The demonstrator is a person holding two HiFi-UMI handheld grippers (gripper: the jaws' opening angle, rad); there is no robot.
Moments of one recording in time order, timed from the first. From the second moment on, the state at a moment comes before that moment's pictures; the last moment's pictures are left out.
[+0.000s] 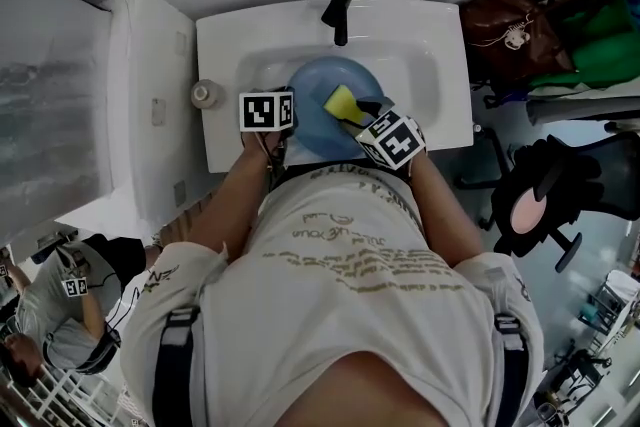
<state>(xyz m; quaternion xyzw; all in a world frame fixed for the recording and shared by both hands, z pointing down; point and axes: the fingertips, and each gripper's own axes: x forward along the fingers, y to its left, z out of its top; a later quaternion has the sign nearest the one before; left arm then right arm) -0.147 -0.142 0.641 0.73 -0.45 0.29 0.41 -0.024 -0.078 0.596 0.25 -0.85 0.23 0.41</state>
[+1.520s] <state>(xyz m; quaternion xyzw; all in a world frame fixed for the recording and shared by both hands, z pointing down) -0.171 -0.152 0.691 0.64 -0.50 0.36 0.45 0.035 -0.138 0.509 0.42 -0.87 0.17 0.19</state>
